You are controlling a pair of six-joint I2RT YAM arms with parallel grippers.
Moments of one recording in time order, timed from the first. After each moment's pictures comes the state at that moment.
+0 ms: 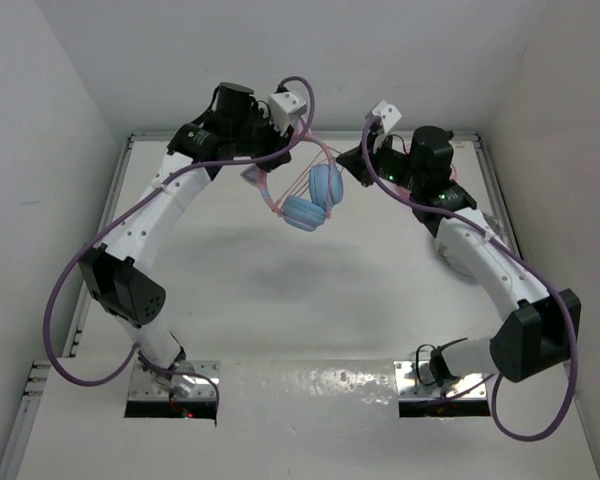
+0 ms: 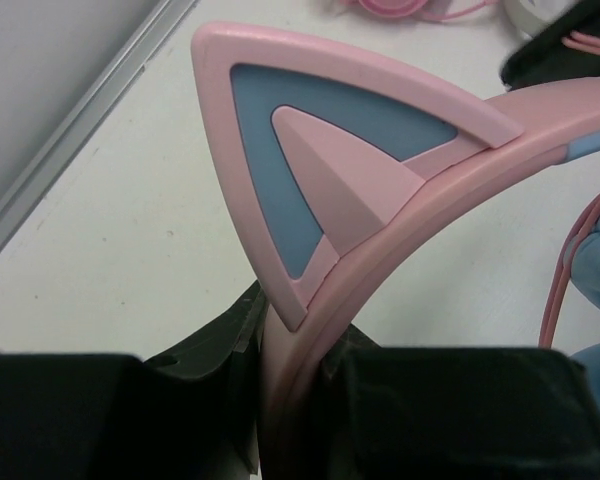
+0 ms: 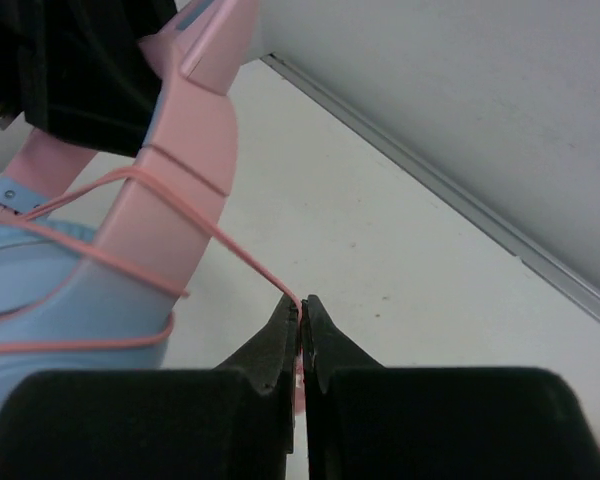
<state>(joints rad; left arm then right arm) -0.44 1.70 1.88 -0.77 0.38 0.31 0.33 1.39 1.20 0.06 -0.52 -0.10</state>
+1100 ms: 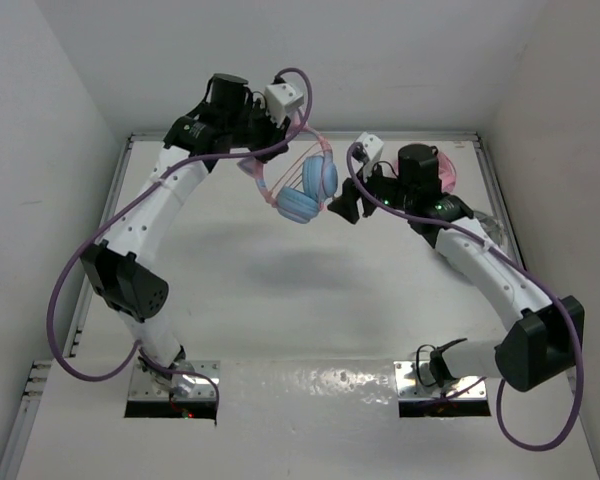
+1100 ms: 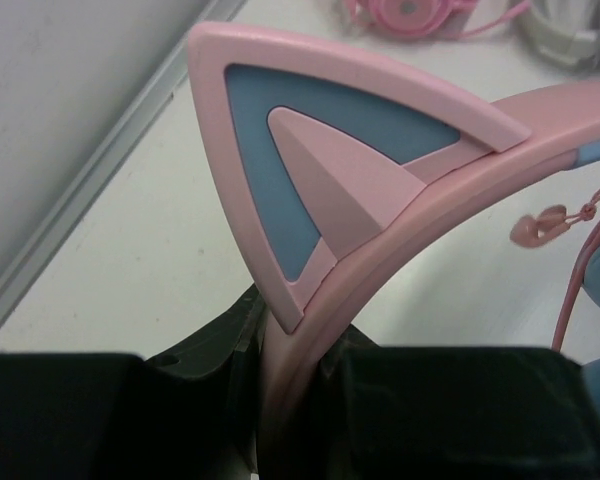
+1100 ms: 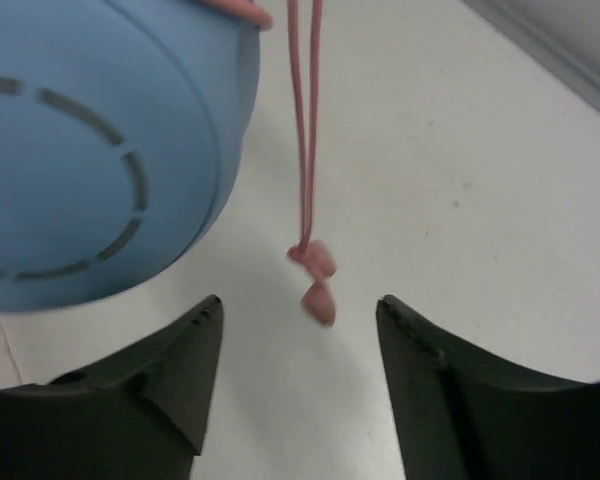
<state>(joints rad) -0.41 1.74 1.98 -0.78 0.40 0.35 0.38 1.33 1.10 -0.16 -0.56 -0.15</state>
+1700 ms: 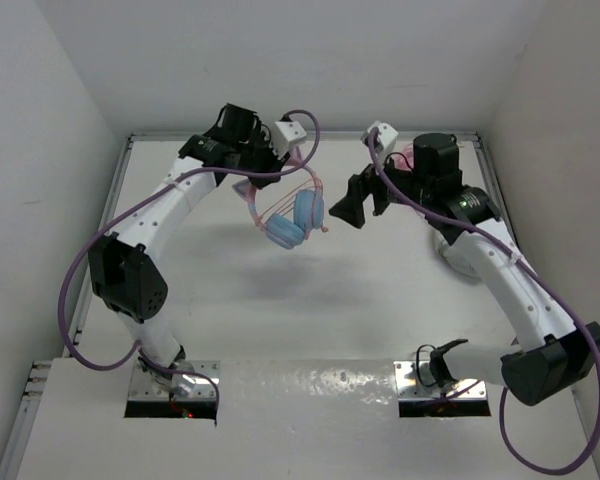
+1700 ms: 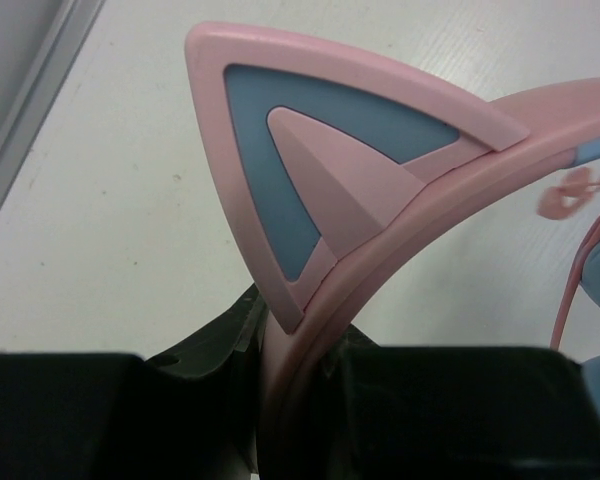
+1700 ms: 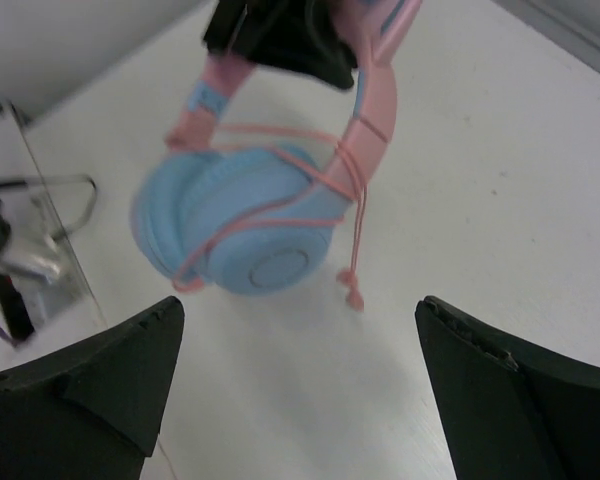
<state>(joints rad) -0.40 1.73 1.73 -0.76 0.36 0.50 0.38 1.25 1.28 -0.50 -0.58 -0.12</state>
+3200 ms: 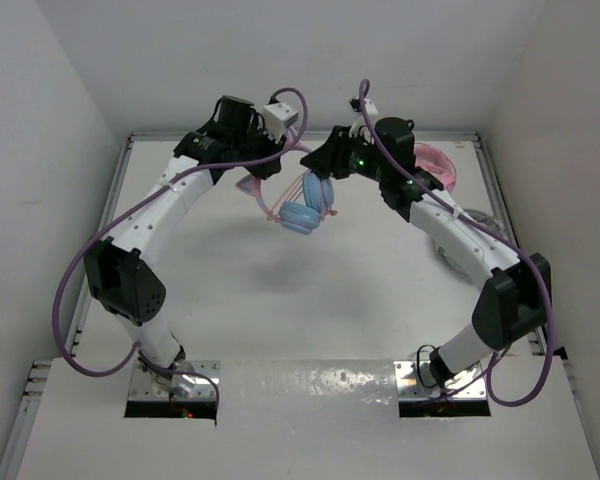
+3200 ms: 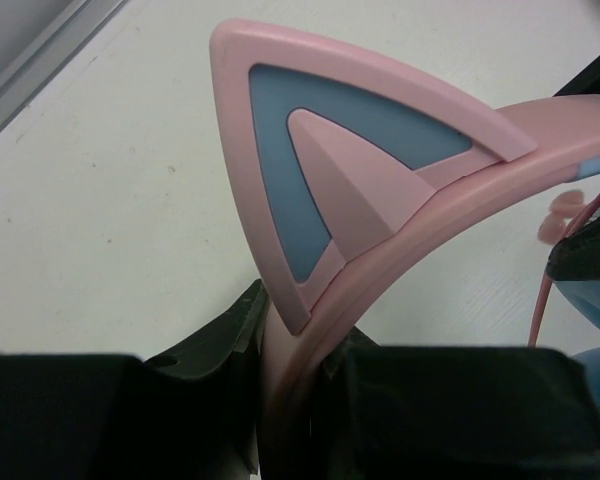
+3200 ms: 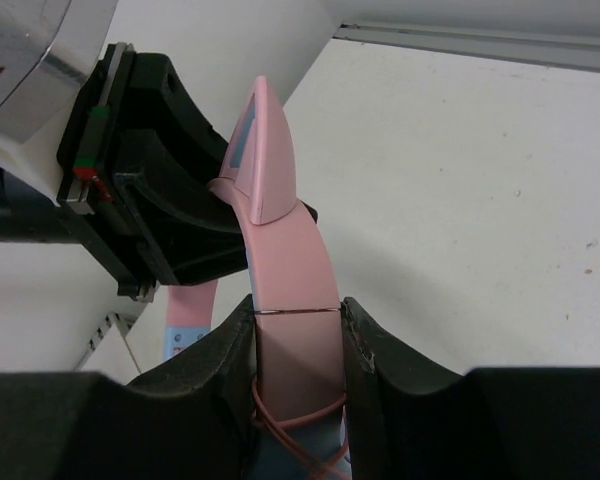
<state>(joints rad) -0.41 1.71 1.76 -0.72 0.27 0.23 0.45 1.56 1.31 0.05 -0.42 0.51</state>
